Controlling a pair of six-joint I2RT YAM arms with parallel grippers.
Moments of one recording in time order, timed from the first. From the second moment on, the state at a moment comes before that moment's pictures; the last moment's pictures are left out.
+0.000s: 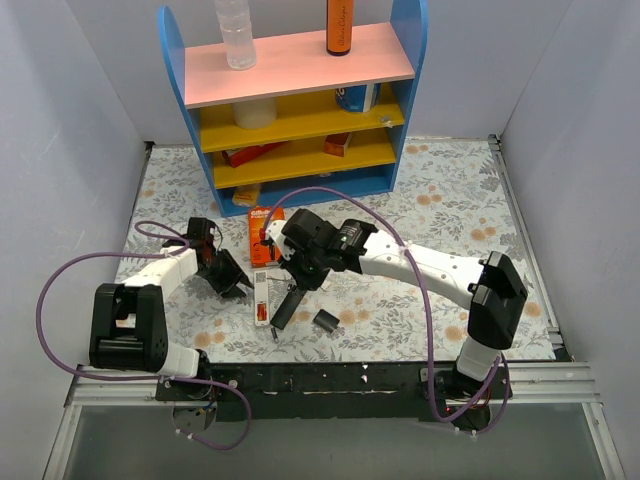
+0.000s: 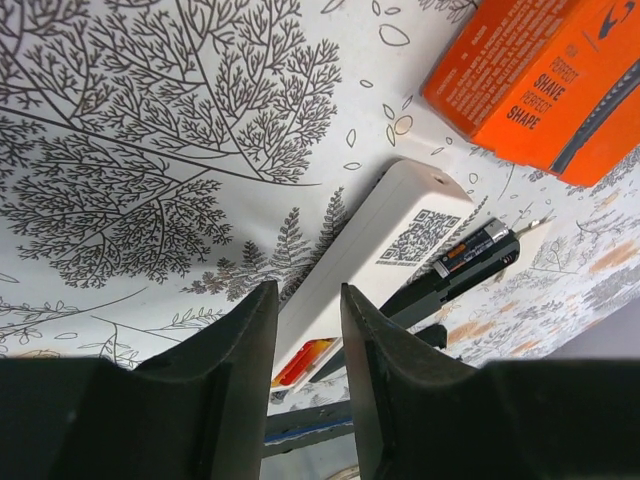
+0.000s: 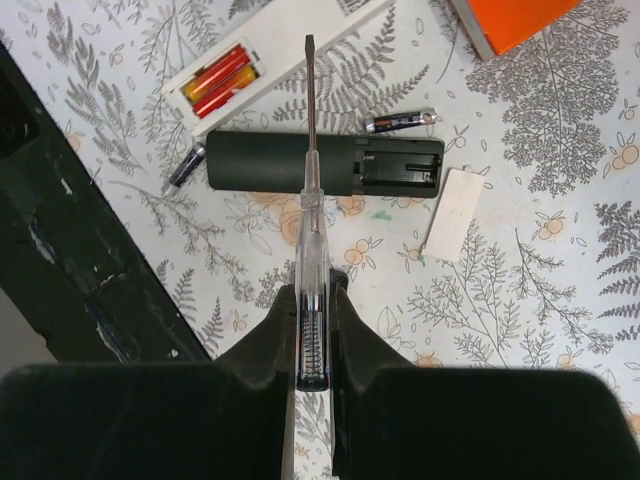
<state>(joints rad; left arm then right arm) -0.07 1.41 0.73 -0.61 0.31 -0.77 1.09 1.72 1.48 -0.74 -0.10 0.02</state>
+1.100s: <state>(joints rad) 0.26 1.41 0.70 -0.54 0.49 -0.70 1.43 2.14 2.06 -1.25 0.41 -0.10</state>
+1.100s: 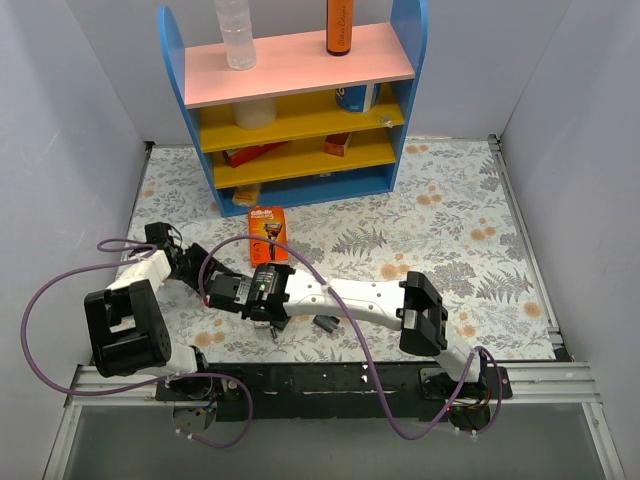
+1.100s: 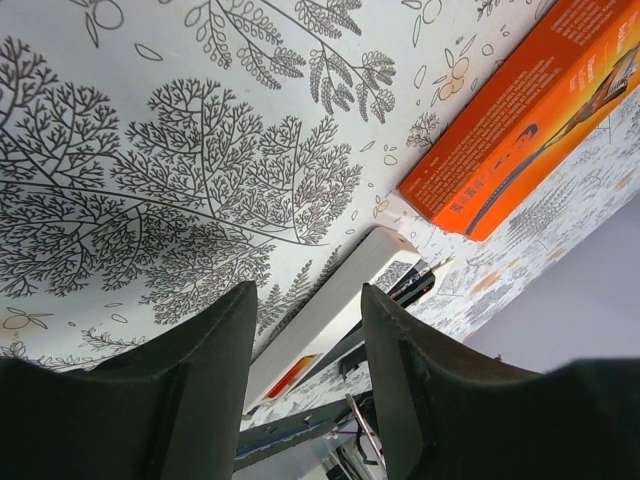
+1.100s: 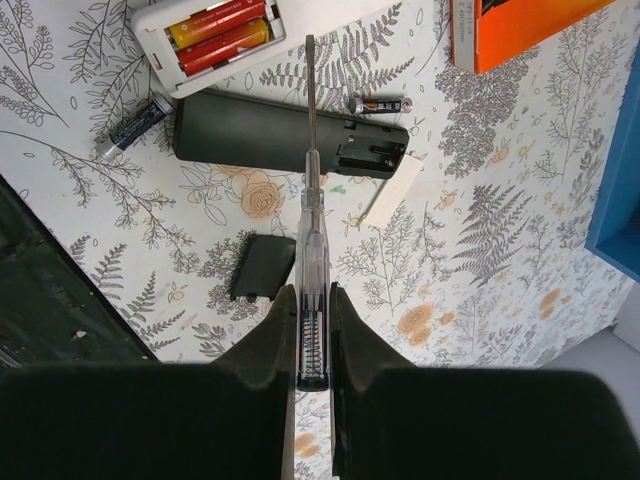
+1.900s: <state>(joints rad) 0.26 1.41 0.69 -0.51 0.53 -0.70 1.49 2.22 2.10 -1.27 0.45 -0.10</state>
